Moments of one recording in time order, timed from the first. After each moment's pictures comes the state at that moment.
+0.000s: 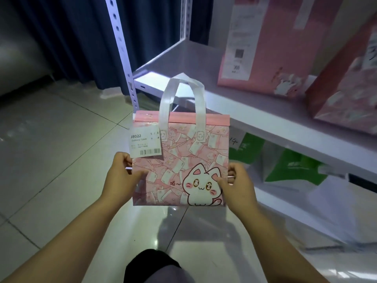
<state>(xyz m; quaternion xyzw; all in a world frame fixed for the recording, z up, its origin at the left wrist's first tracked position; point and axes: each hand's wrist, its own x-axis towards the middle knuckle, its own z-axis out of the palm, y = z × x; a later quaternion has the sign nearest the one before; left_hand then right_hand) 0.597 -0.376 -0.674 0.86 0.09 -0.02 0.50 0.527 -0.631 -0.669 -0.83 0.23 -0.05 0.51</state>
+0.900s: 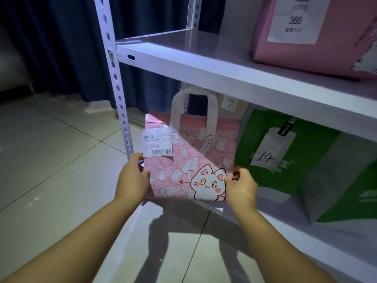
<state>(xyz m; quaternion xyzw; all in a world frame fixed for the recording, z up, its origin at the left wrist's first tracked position) 0.765 -0.423 -0.858 0.89 0.04 0.05 0.46 0.711 -0.654 -0.864 -0.82 0.35 -0.15 0.43</state>
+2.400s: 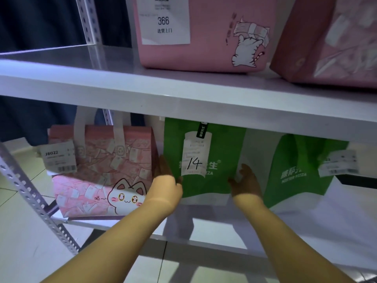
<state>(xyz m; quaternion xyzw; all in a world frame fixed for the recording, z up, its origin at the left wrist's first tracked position) 0.738 -0.642 -0.823 0.93 -0.17 -0.13 0.31 0.664 -0.823 -0.857 -0.81 0.40 -0.19 0.40</state>
